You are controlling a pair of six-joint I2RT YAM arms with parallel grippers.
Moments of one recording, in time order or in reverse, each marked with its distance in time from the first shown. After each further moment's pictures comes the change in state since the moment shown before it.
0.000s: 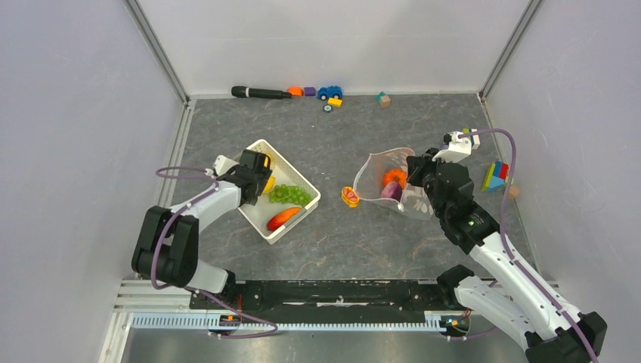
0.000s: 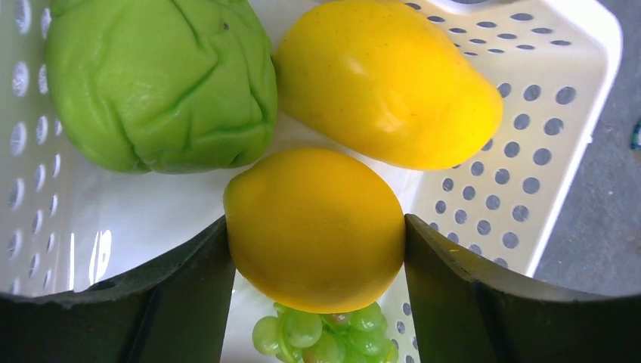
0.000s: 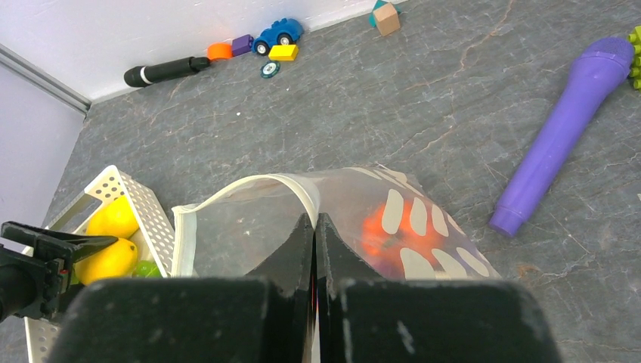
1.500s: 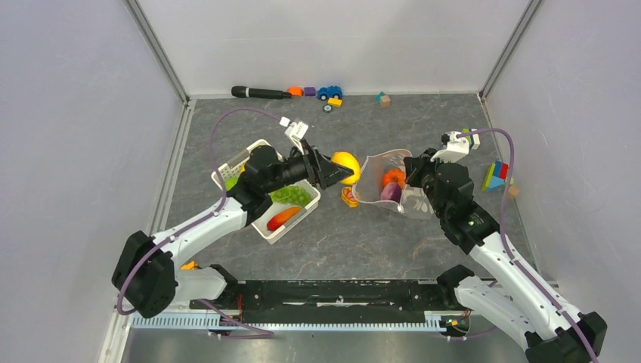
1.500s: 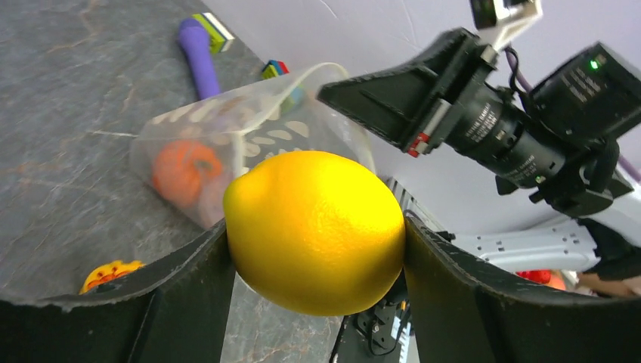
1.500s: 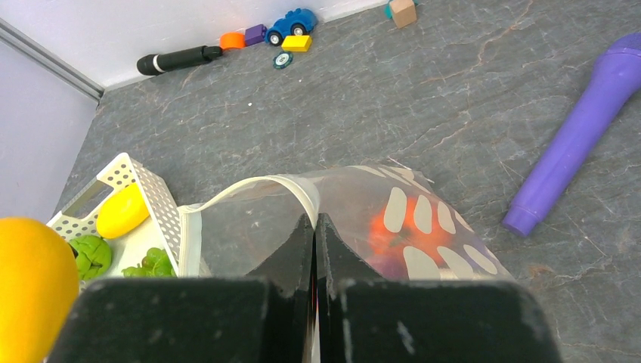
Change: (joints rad) left arm -0.338 -0.234 0.010 0.749 0.907 0.639; right arm 0.000 0.000 0.000 -0.003 -0.045 0.001
